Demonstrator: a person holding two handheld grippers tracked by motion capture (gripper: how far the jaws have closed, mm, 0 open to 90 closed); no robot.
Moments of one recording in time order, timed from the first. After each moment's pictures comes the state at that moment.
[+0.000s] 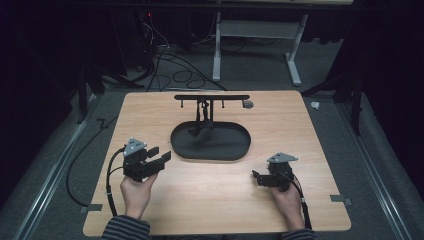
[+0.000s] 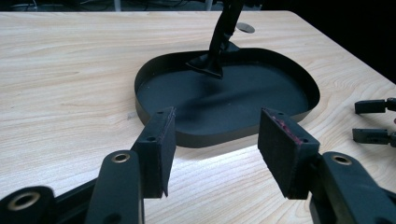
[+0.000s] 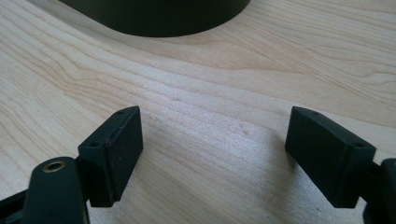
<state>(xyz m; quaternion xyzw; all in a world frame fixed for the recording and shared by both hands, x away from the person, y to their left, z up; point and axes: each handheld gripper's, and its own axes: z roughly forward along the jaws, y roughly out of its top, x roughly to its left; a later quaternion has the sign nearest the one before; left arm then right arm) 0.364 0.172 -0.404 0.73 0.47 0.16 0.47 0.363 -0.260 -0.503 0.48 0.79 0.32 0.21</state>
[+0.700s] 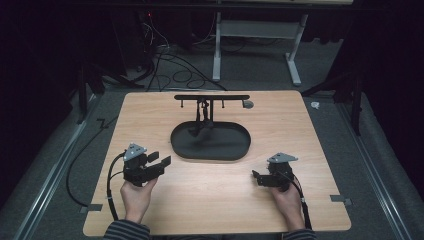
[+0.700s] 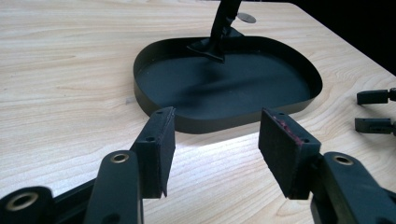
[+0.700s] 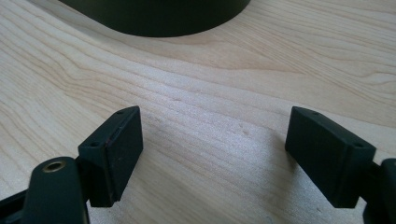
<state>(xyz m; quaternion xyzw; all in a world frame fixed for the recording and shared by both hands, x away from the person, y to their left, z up) 0.358 0.176 -0.418 0.73 0.48 0.15 0.47 0.363 -0.260 -0.503 0.48 0.79 0.32 0.21</state>
